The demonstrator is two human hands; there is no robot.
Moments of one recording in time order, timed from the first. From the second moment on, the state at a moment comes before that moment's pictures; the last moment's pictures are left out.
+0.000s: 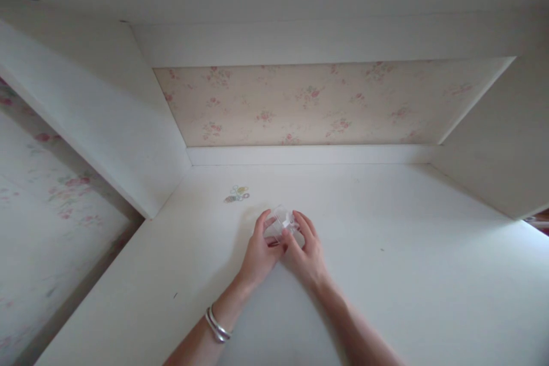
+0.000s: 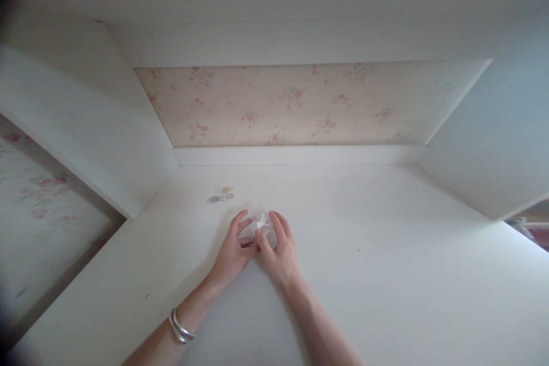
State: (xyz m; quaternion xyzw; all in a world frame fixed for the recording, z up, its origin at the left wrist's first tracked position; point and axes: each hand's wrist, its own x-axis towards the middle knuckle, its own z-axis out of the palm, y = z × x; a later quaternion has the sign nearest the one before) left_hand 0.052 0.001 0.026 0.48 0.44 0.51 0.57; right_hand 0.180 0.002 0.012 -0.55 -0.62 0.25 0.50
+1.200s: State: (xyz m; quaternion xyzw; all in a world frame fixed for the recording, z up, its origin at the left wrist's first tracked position) left_hand 0.031 0.000 0.039 0.38 0.41 0.50 0.66; right_hand 0.183 0.010 0.009 -0.42 -0.41 0.61 0.54
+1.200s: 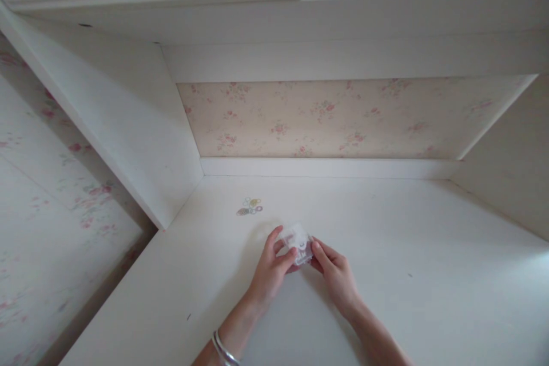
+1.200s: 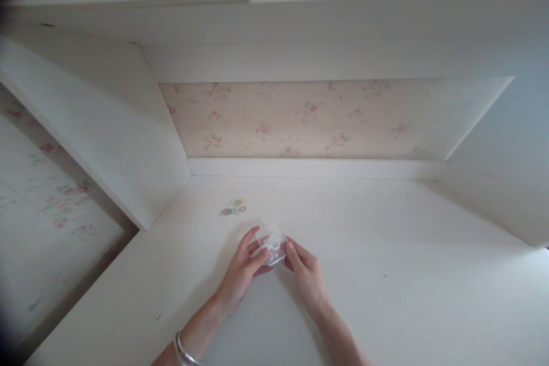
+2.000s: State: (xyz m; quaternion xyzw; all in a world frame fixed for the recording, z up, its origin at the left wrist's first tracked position) left_hand 0.032 0.000 0.034 0.41 0.41 0.47 0.66; right_hand 0.184 0.009 0.004 -0.50 -0.47 0.48 0.55
